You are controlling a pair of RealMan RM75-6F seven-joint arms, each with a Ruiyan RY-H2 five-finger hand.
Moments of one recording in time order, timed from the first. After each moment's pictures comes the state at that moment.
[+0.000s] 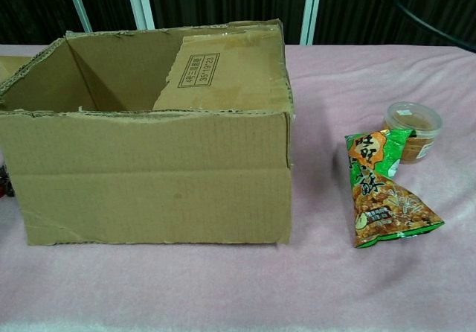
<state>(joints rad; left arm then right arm) -0.21 -1.18 -0.09 -1.56 1.36 1.53 0.02 0.78 -1.06 0.32 -1.92 -1.35 0.89 -0.34</state>
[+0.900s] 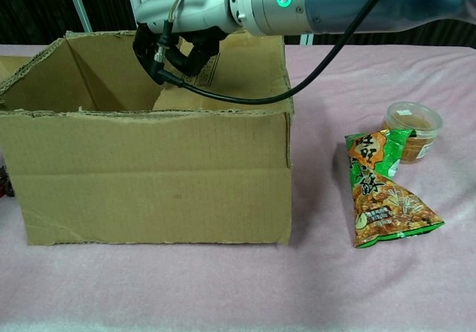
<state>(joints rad) -0.19 -1.19 -0.13 -1.52 1.35 1.46 -0.09 1.27 -1.49 0.30 -1.49 -1.14 0.60 -0.49</state>
